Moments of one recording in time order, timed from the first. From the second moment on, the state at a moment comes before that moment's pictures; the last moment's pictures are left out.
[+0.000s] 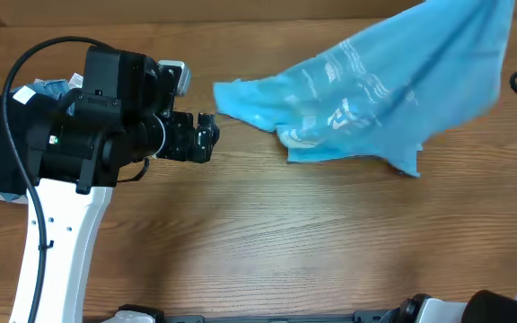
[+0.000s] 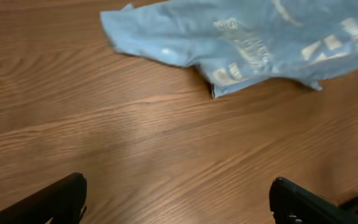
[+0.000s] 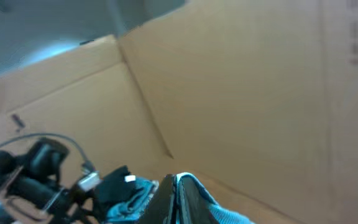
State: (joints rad) left arm -0.21 1.40 1.71 -1.31 0.26 -0.10; right arm -0.48 1.50 1.76 0.29 -1.35 0.85
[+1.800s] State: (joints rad) left arm -0.21 1.43 2.02 -1.31 0.15 -0.10; right arm -0.57 1.83 1.87 -0.93 -0.99 0.36
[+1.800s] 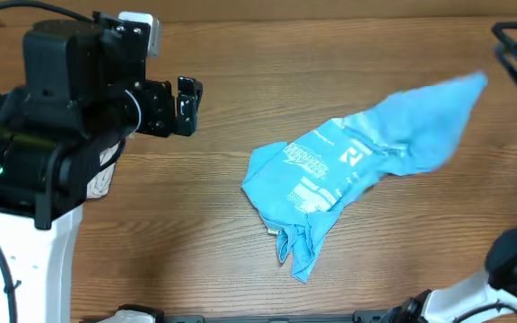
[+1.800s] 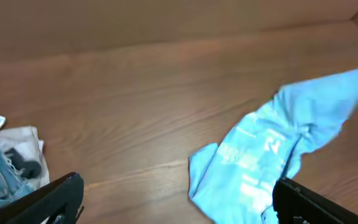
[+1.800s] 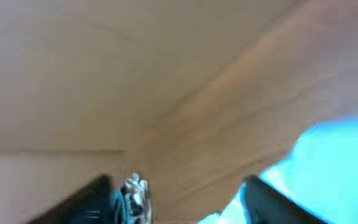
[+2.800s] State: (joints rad) left arm -0.21 1.56 2.02 -1.41 0.10 0.00; right arm 0.24 1.84 1.38 -1.36 -0.42 0.23
